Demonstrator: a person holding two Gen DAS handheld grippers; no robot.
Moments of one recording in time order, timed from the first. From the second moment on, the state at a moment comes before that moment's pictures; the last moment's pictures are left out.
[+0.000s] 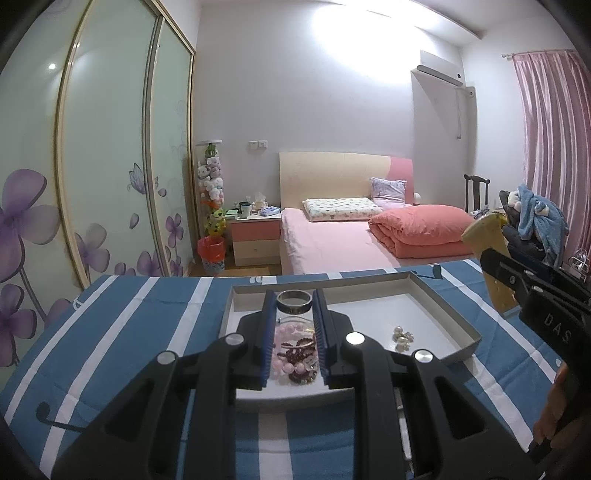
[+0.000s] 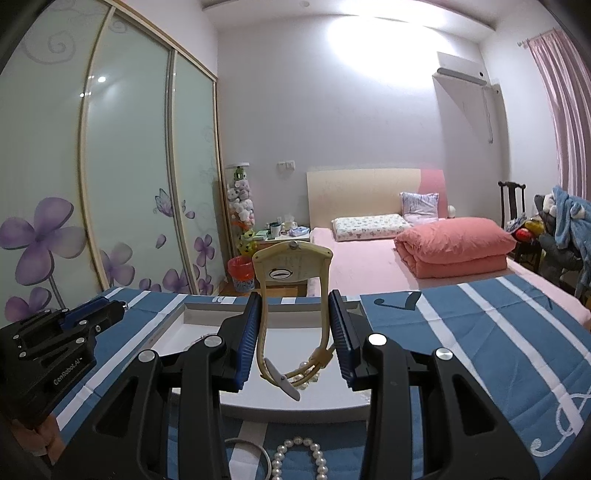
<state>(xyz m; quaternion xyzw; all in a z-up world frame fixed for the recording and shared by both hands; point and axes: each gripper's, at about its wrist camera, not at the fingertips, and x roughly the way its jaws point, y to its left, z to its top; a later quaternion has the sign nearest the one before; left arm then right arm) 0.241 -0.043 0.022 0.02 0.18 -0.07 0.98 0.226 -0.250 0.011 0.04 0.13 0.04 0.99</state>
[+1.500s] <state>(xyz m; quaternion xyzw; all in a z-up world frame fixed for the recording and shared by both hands) 0.347 -0.029 -0.018 -0.03 0.26 -0.06 0.96 0.291 -0.246 -0.021 0.06 0.25 0.06 0.97</state>
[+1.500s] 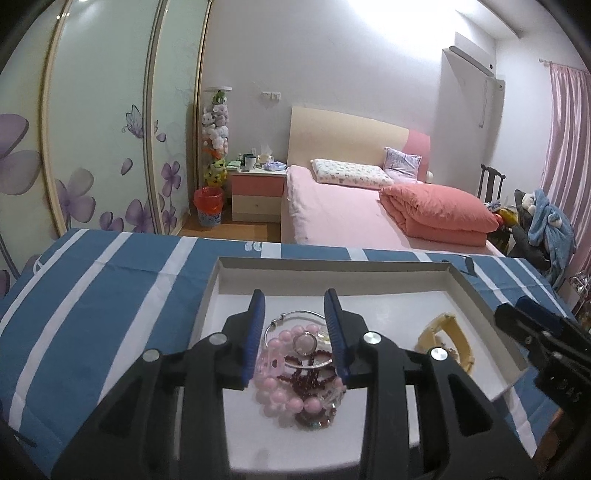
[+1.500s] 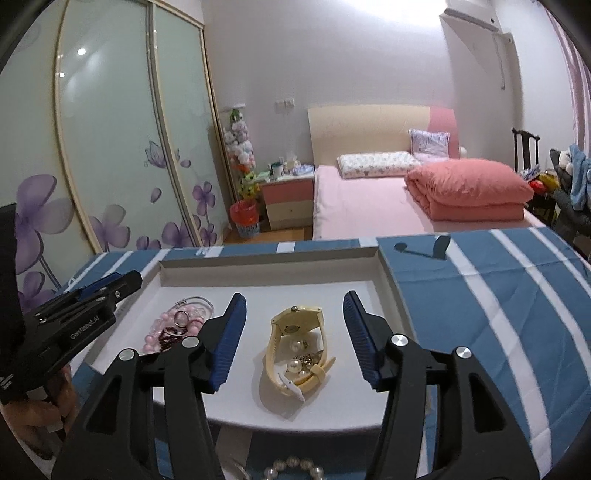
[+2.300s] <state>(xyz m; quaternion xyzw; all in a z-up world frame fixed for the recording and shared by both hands) 0.222 -0.103 -0.058 0.05 0.35 -0.21 0.91 0.170 -0.286 -0.022 0.10 0.22 0.03 0.97</state>
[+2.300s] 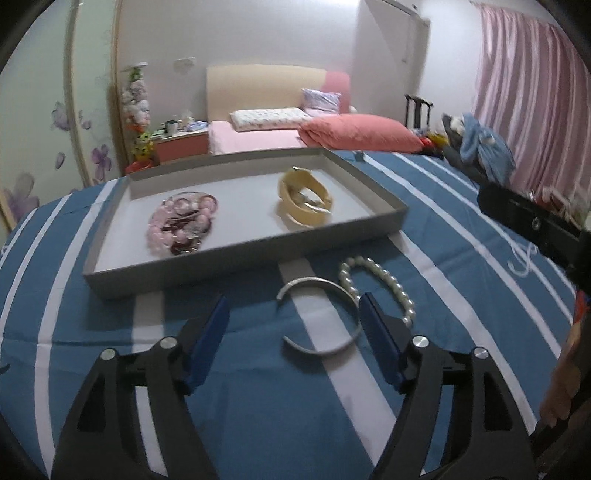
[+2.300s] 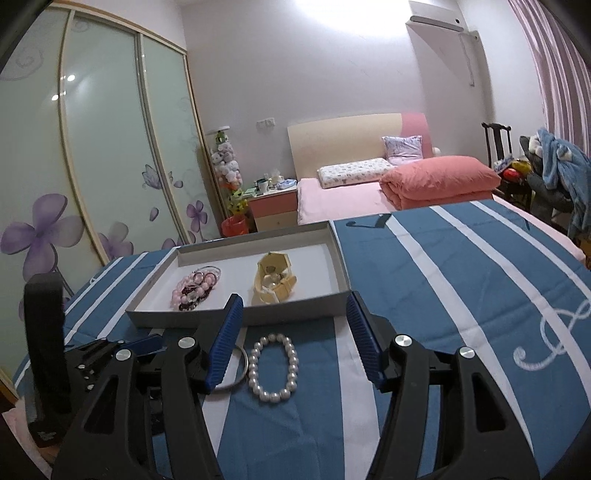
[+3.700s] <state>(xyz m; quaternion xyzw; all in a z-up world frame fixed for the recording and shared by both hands) 0.256 -0.004 -0.080 0.02 0.44 -0.06 0.90 0.166 -0.277 -0.022 0.11 0.23 0.05 0.97</state>
